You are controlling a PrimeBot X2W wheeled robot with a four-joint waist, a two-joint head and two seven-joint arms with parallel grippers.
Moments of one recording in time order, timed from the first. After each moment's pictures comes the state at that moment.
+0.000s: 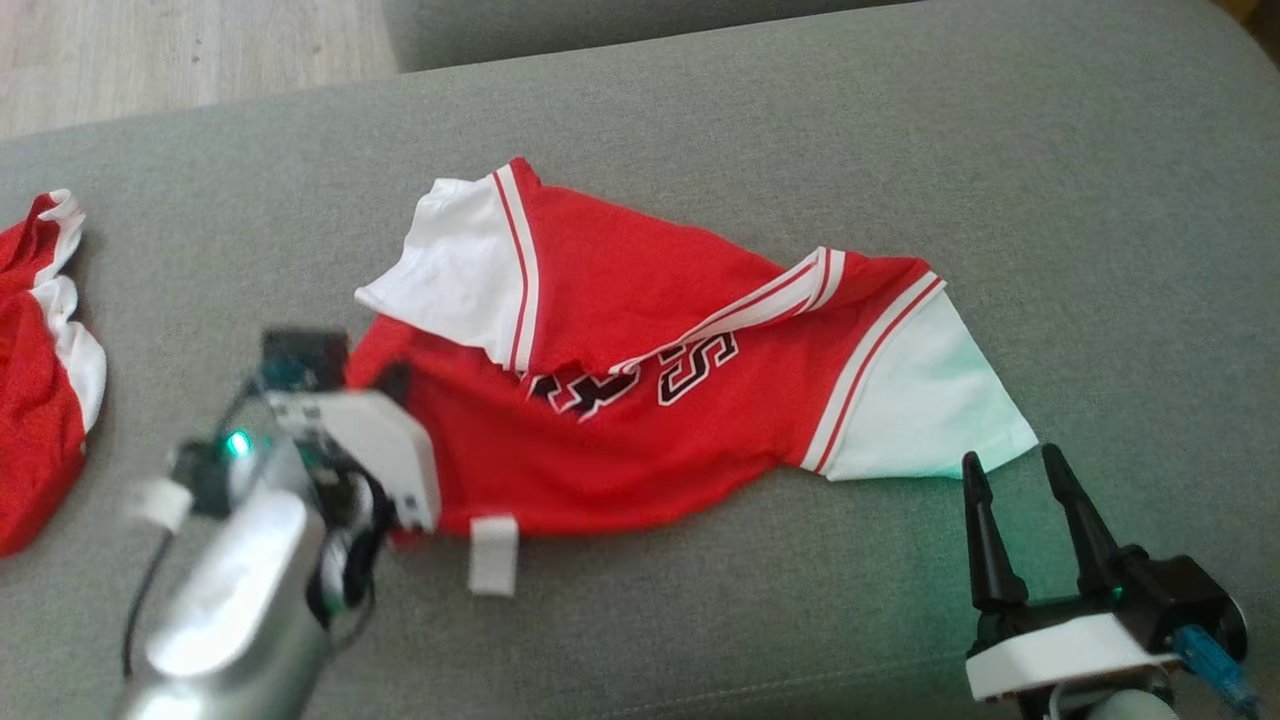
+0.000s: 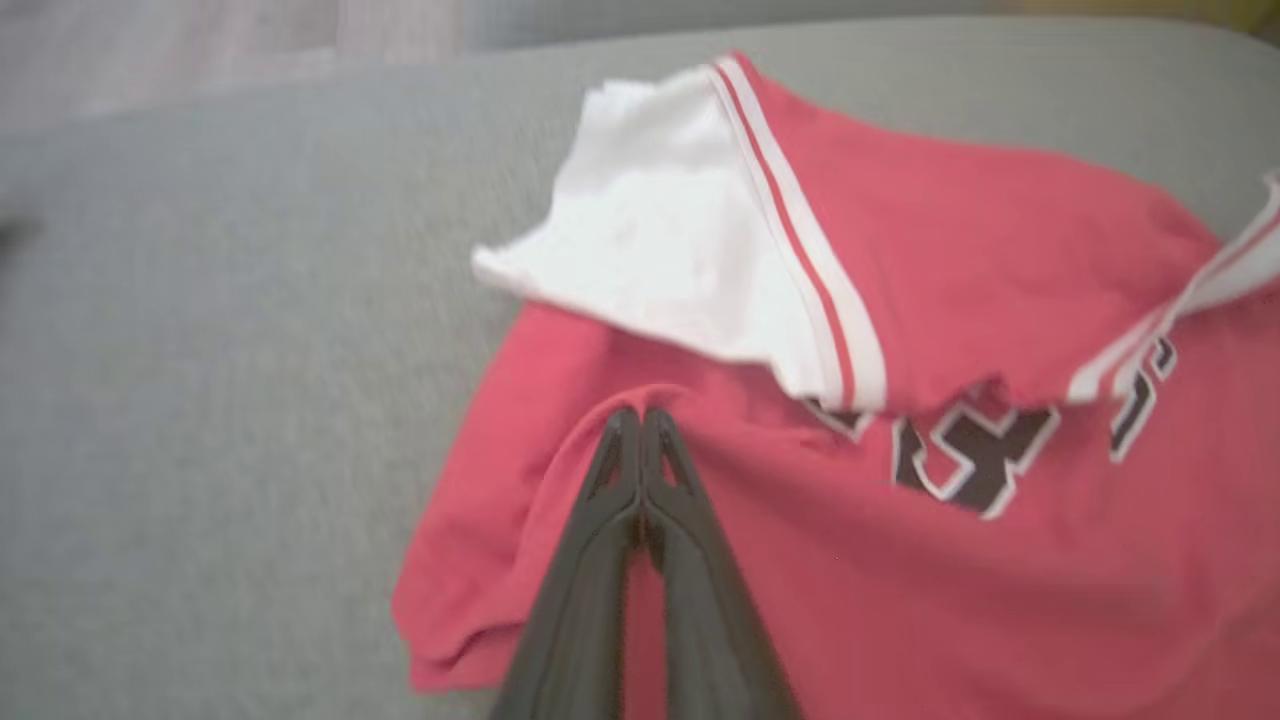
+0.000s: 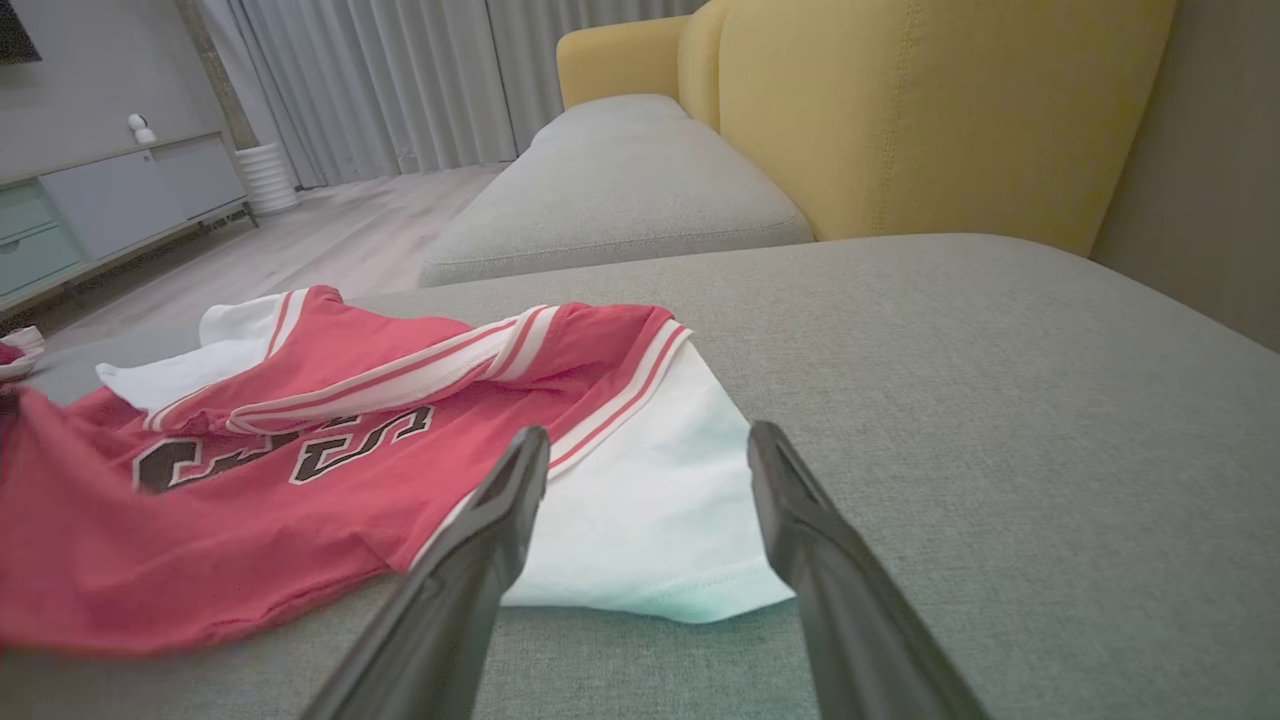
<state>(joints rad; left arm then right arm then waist) -0.37 0.27 -0.50 0.38 -0.48 0.19 0.19 0.09 -0.04 0.04 0.16 0.11 0.12 -0.25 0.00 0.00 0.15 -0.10</state>
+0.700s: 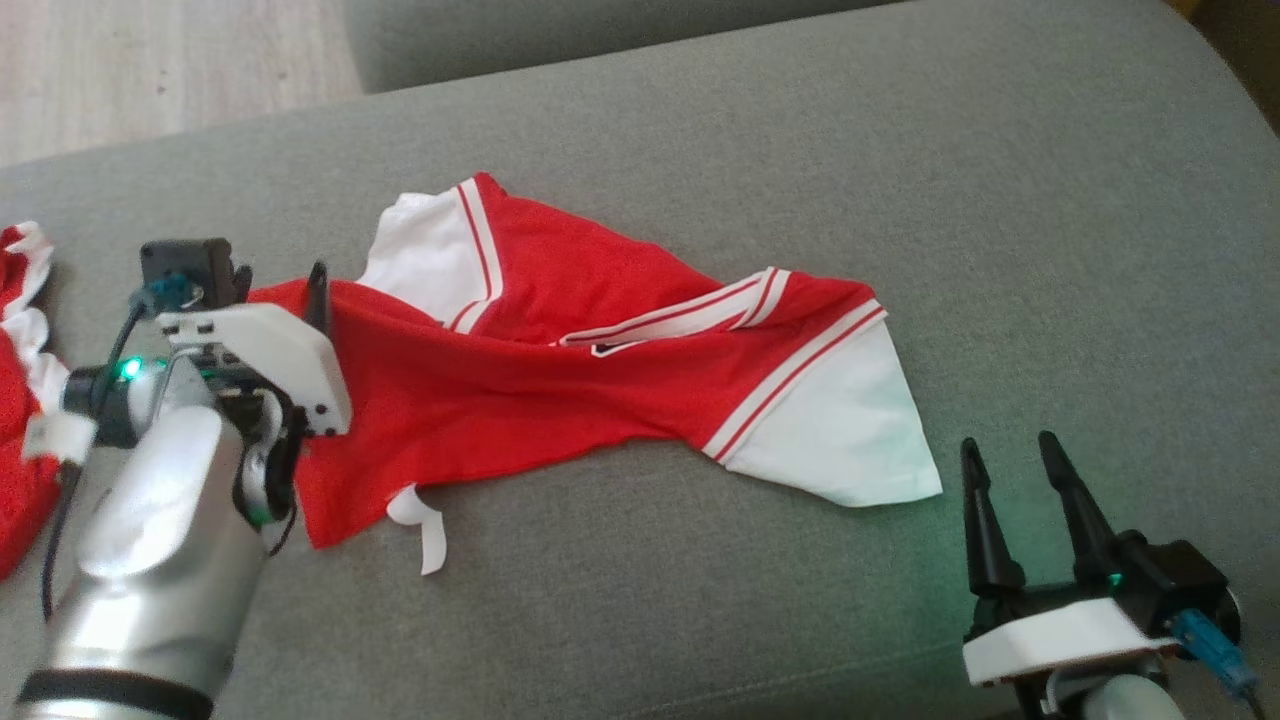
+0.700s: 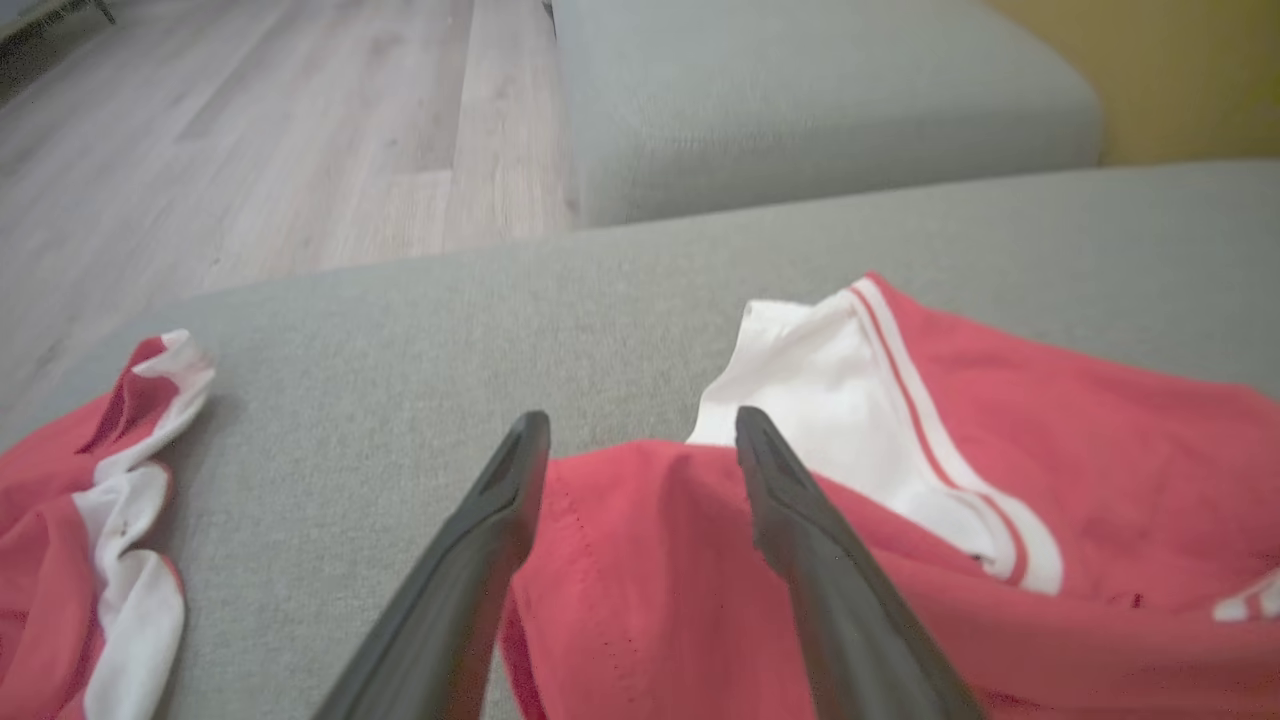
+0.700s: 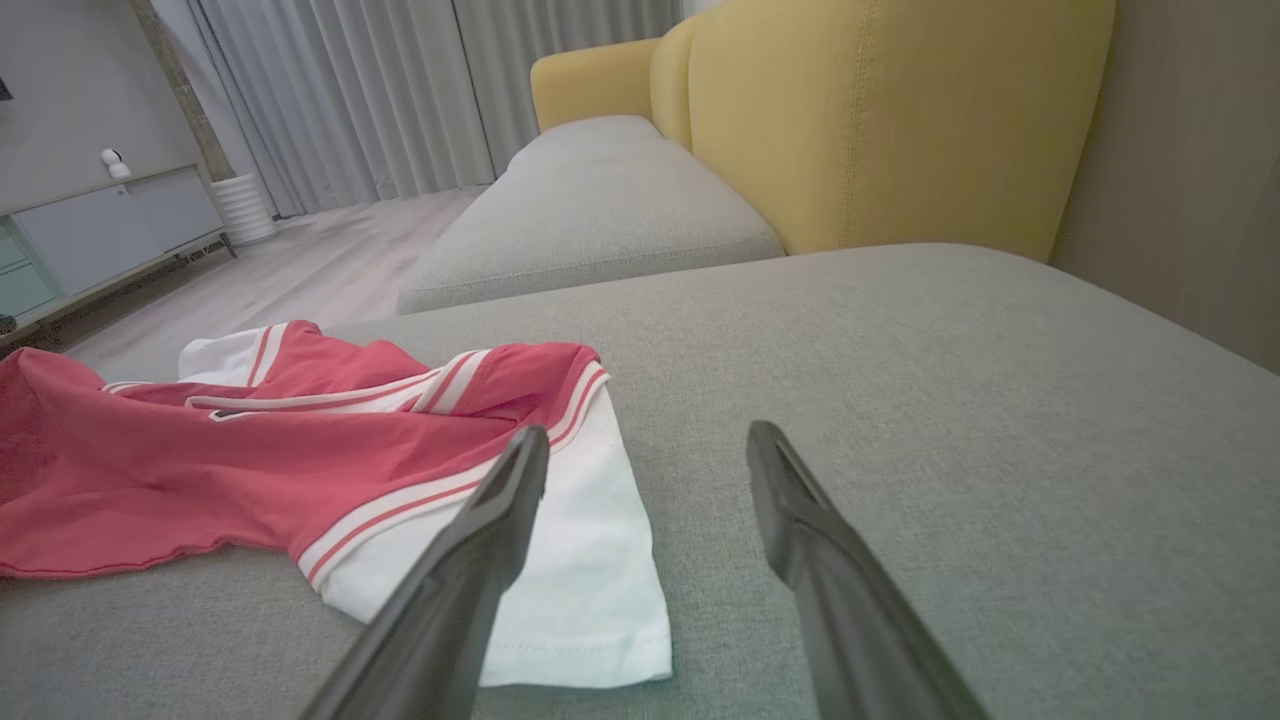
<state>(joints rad) -0.59 0.30 -0.44 0.67 -0.48 0.15 0.05 0.06 -0.04 0.05 0.19 0.14 0.12 -0.25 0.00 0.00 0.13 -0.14</state>
